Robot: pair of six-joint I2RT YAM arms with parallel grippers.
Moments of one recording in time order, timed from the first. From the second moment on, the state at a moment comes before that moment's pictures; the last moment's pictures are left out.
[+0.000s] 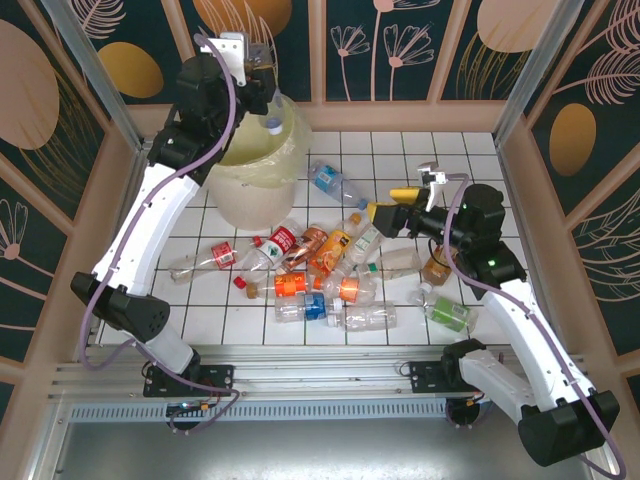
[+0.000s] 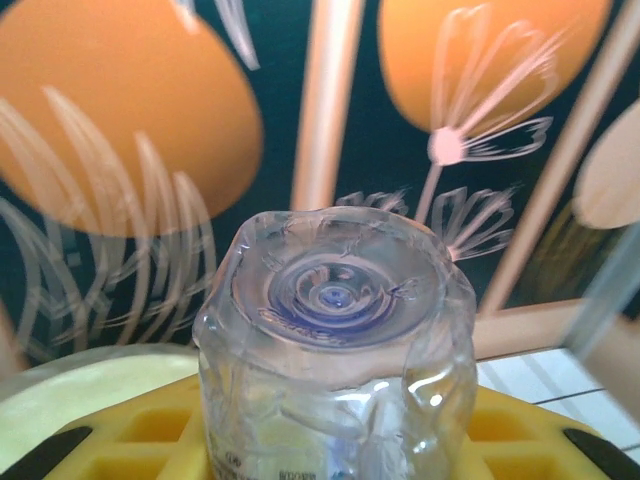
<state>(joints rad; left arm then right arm) -0.43 1.65 1.98 -0.44 -0.13 -0.16 0.30 0.89 0.86 -0.13 -0.68 0.40</state>
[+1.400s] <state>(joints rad) -0.31 2.07 2.14 -0.86 -0.02 -0.02 0.30 0.93 0.82 -0.18 -0.60 0.43</state>
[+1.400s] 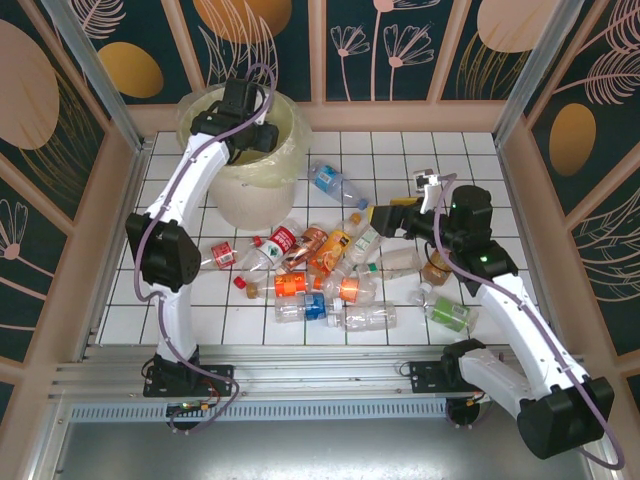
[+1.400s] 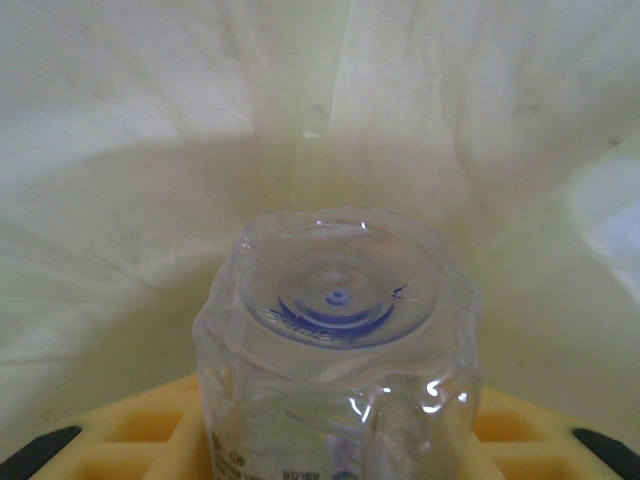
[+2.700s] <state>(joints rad) -0.32 1.40 1.67 -0.56 0.06 -0.15 0.30 0.98 0.76 -0.44 0.01 0.59</state>
